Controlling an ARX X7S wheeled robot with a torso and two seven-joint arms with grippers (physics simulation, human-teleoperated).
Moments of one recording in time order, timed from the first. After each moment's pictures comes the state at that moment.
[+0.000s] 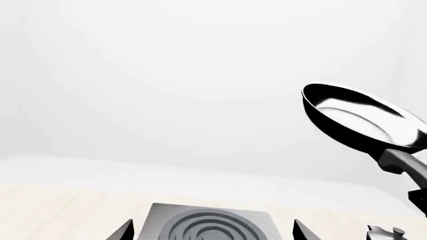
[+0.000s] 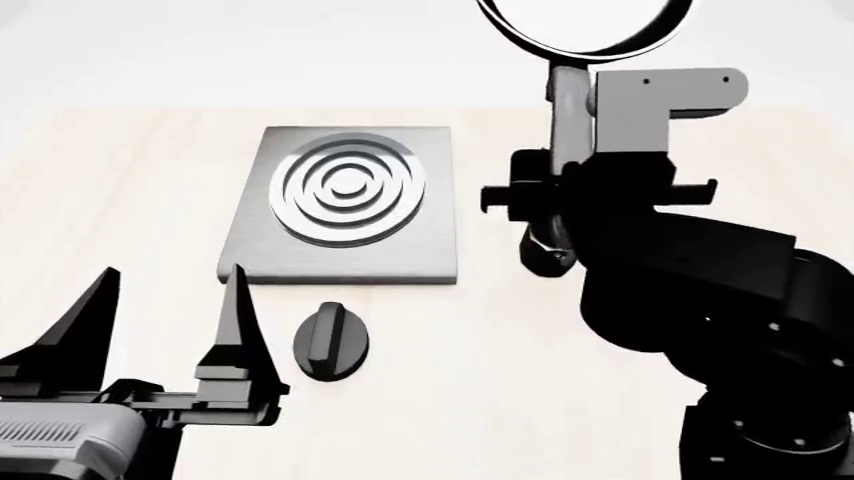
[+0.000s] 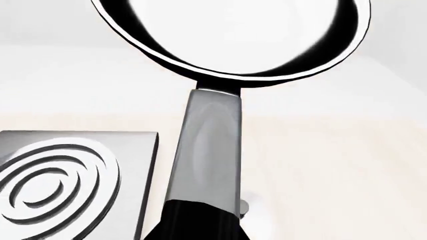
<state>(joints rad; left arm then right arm) 0.11 -0.51 0.10 0.90 -0.51 -0.21 -0.47 1.00 0.24 -0.18 -0.32 1.06 1.31 0.97</state>
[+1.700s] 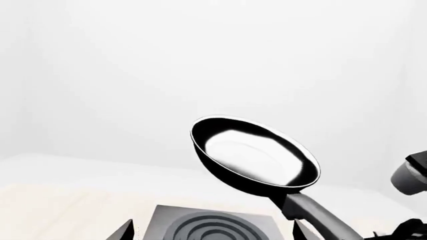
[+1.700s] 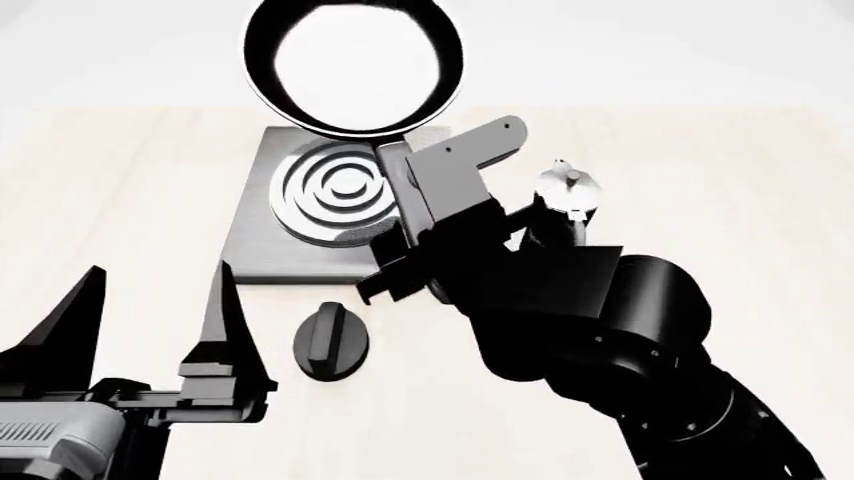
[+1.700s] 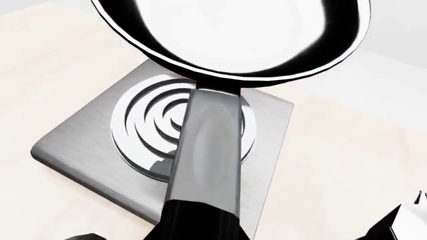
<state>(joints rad) 0.12 -0.54 0.09 0.90 -0.54 -0.18 -0.49 1.05 0.19 -0.59 -0.19 1.03 1.19 0.70</state>
